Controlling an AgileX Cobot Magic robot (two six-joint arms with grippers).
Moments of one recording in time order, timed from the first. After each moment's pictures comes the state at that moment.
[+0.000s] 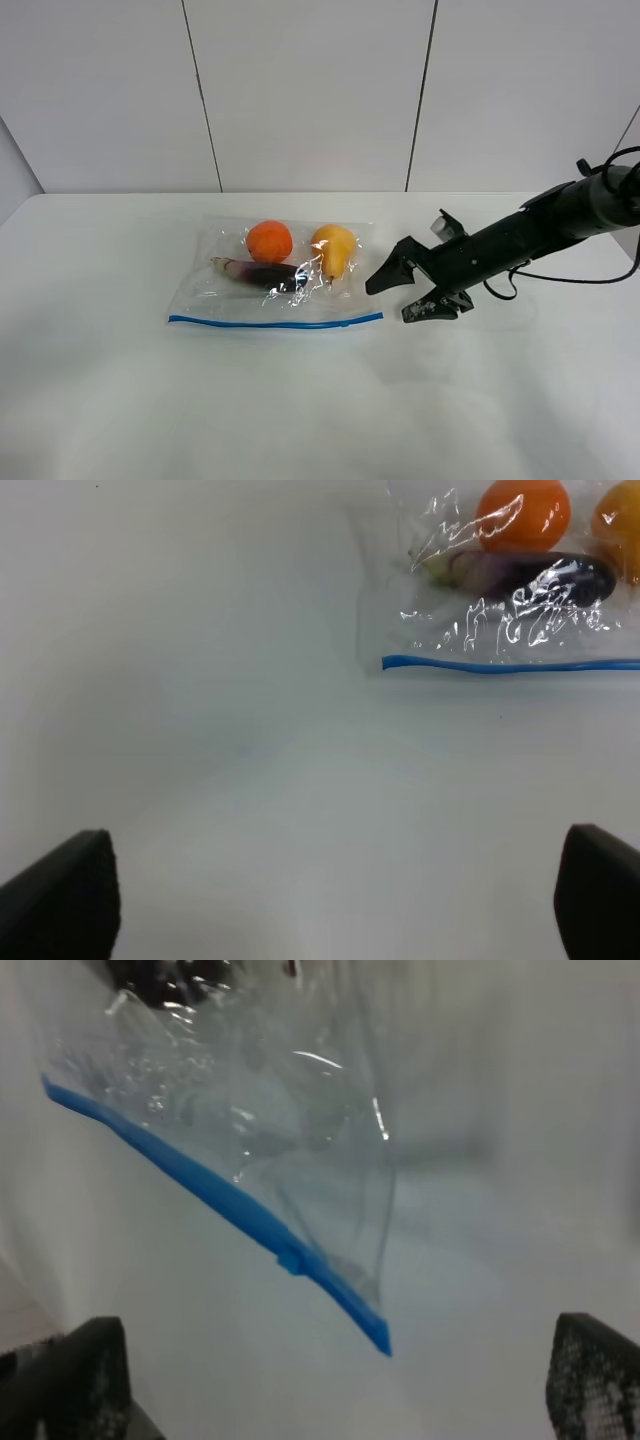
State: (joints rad) left arm 0.04 0.00 -0.57 -0.09 1.17 0.06; right arm 0.06 2.10 -1.12 1.13 0.88 -0.79
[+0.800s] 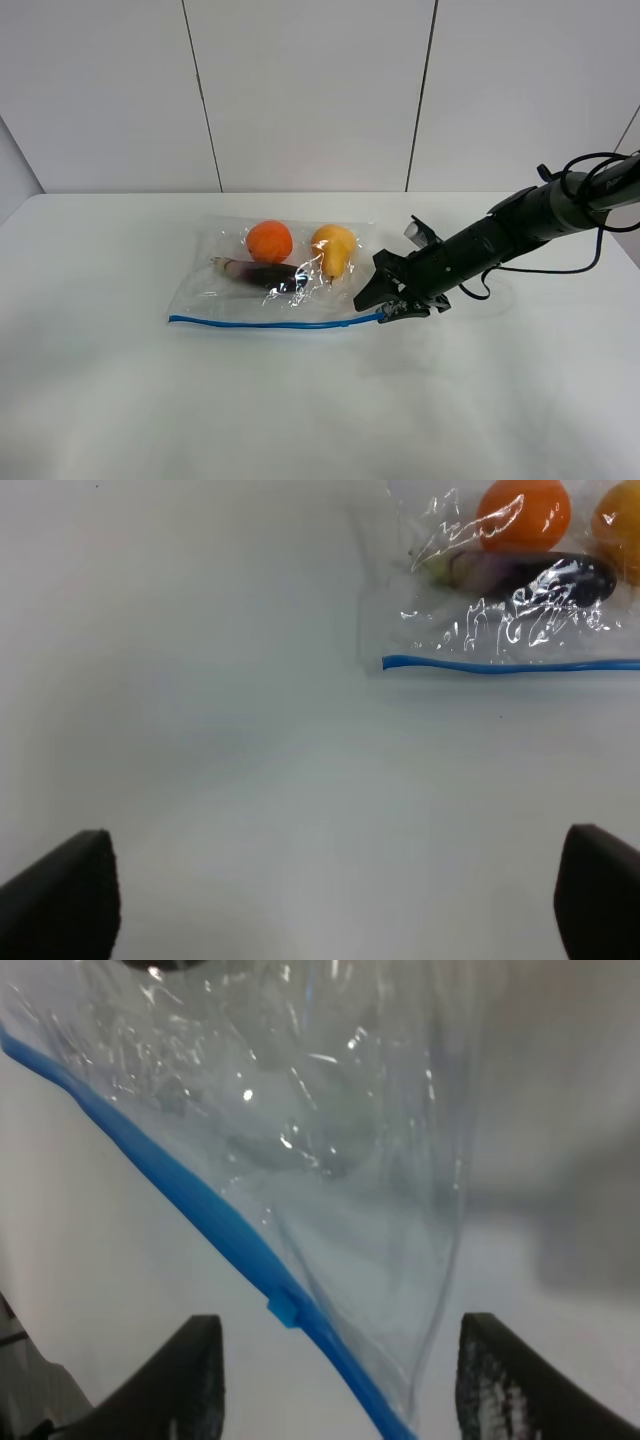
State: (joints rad) left arm 0.04 0.00 -0.57 -0.09 1.17 0.06; right arm 0.12 2.16 -1.18 1.11 0.86 -0.81
